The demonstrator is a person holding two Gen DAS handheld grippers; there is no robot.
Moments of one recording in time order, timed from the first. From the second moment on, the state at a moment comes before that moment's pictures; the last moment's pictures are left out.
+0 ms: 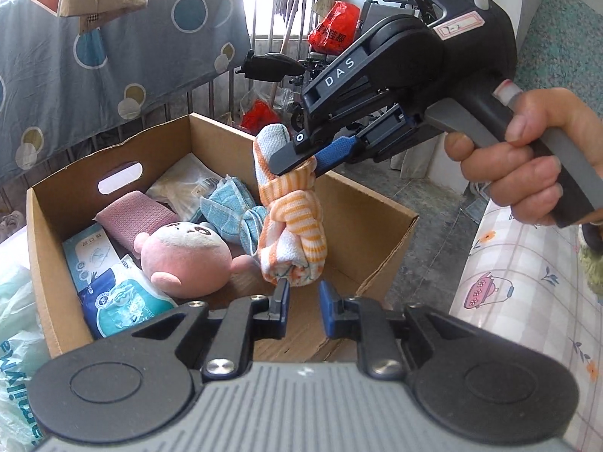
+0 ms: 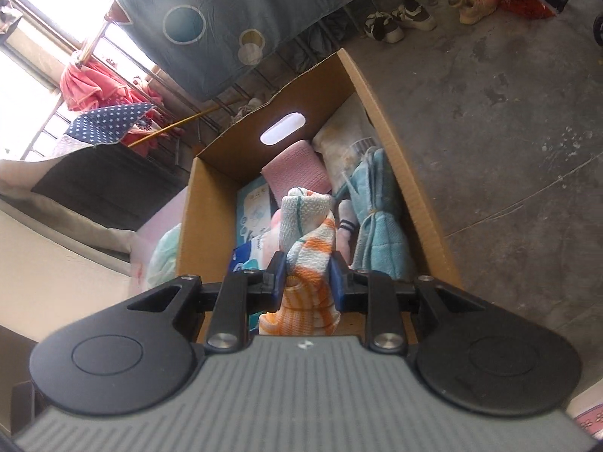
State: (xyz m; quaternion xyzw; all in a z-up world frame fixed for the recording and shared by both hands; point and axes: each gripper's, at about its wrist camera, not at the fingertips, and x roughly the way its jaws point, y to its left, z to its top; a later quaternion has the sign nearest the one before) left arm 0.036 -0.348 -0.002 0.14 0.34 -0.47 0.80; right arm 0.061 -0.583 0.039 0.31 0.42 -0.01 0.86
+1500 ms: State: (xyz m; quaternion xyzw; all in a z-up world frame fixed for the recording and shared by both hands) left arm 0.024 -0.169 0.037 0.11 0.35 -0.29 0.89; right arm 0.001 -0.449 0.118 0.31 0.33 0.13 0.88
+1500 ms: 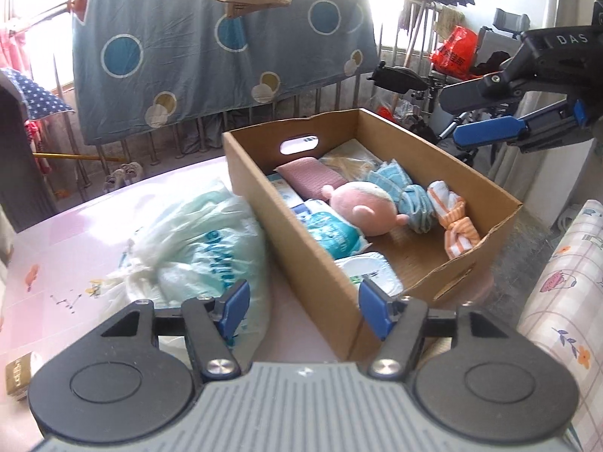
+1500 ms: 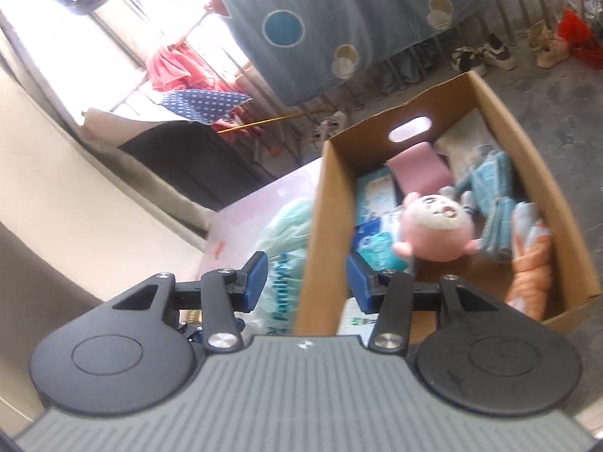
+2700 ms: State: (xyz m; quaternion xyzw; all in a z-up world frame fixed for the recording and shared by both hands) left arm 0.052 -0.009 -0.078 0.03 0.45 -0.13 0.88; right arm 0.123 -0.182 -0.062 0.30 0.49 0.19 0.80
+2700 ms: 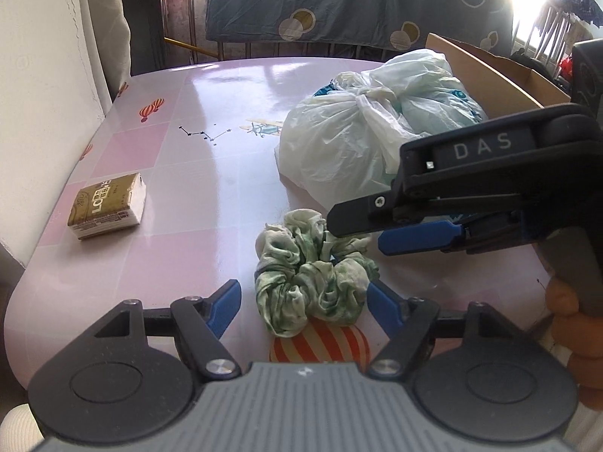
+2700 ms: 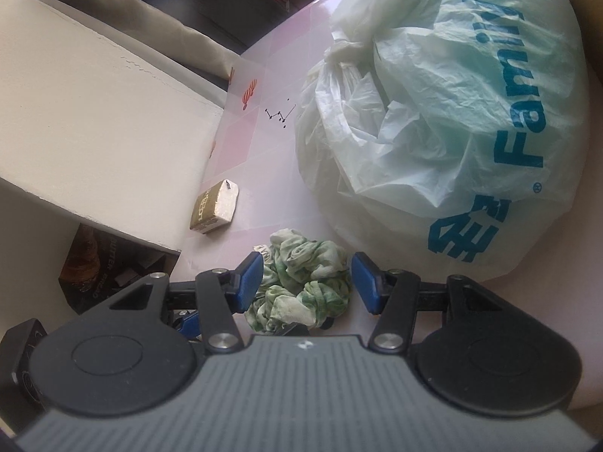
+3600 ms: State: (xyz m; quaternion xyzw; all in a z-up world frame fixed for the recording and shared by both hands) left arm 0.039 -0.006 -0.052 0.02 0.41 -0.14 0.90; right arm 0.115 -0.161 -0.055 0.32 0.48 0.22 0.79
